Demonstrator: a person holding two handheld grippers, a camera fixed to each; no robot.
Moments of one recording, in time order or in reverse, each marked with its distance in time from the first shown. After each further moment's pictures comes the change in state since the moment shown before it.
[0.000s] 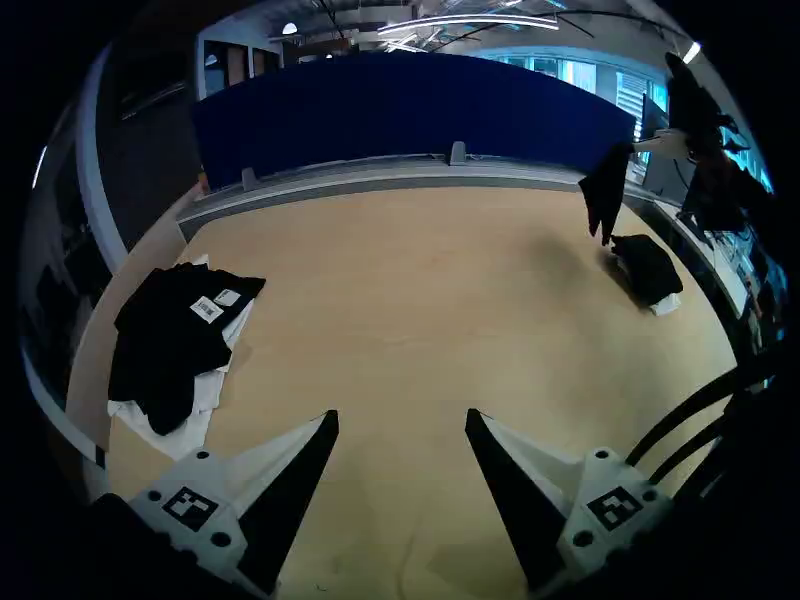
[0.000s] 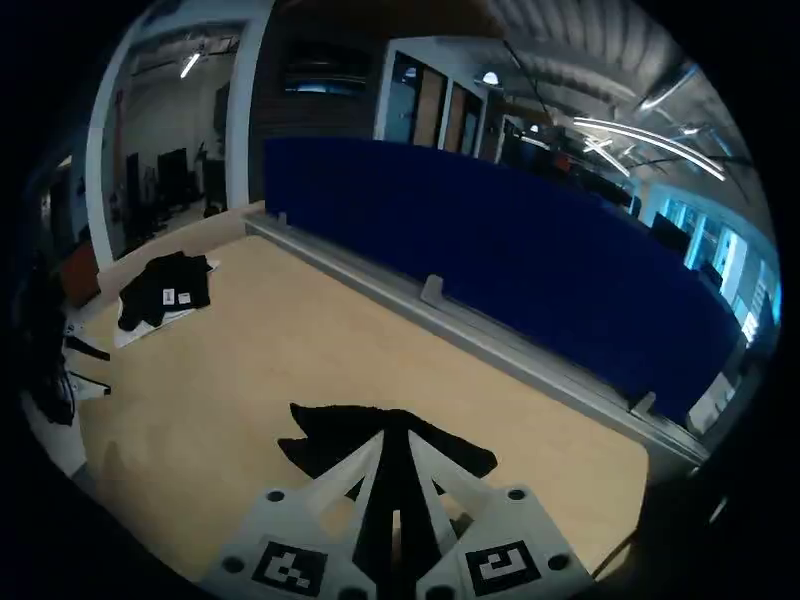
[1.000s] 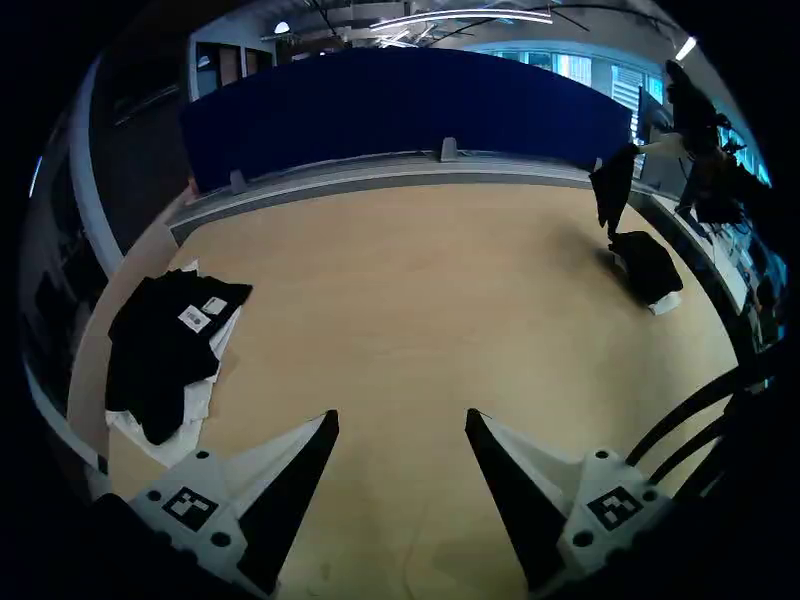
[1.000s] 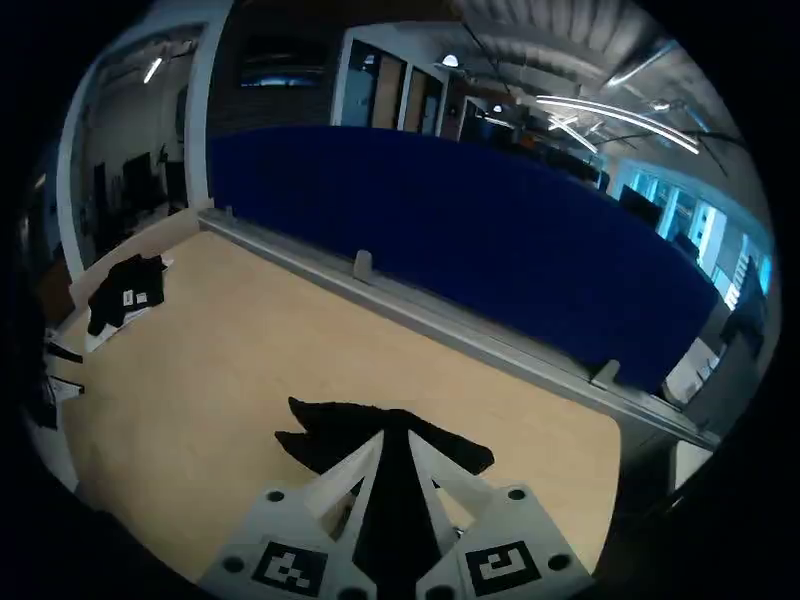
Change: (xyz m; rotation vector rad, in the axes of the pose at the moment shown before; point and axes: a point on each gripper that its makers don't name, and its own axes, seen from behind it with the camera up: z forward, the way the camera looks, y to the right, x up) left arm 0.009 0.016 0.014 -0.009 -0.014 0.022; right arm -0.036 0.086 -0.012 -0.103 -0.053 0.073
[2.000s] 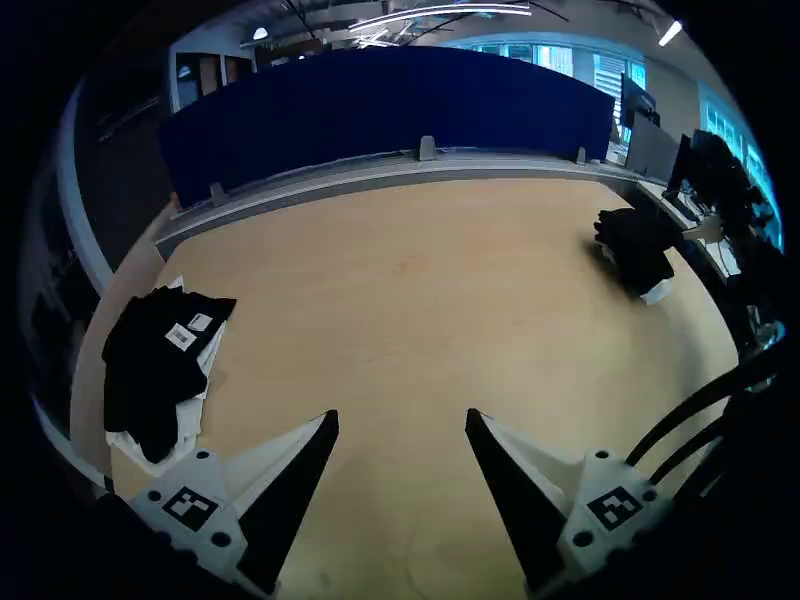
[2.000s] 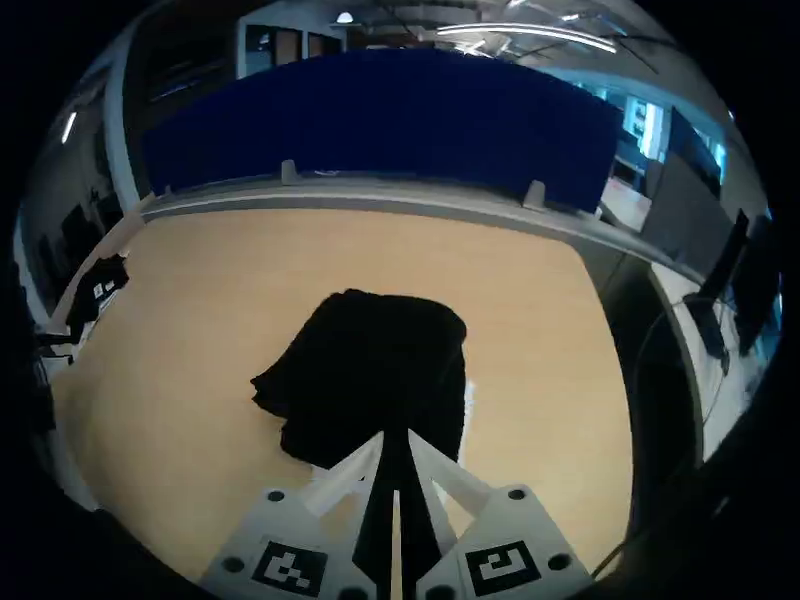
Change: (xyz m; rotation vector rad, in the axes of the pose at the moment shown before) left arm 0.010 0.012 0.002 -0.034 -0.005 0.060; right arm -0.215 0.005 -0.079 -0.157 -0.178 0.318
